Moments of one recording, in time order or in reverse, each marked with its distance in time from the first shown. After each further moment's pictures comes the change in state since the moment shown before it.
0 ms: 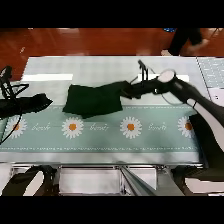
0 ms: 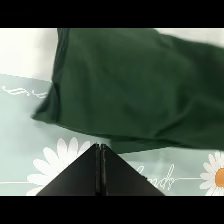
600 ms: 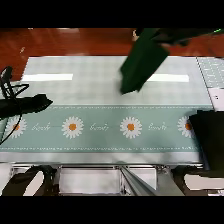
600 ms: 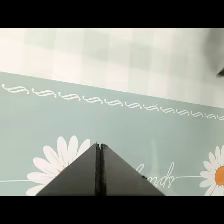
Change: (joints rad) left arm 0.000 0.000 -0.001 0.000 -0.006 0.000; right arm -0.290 0.008 0.735 -0.389 0.396 0.277
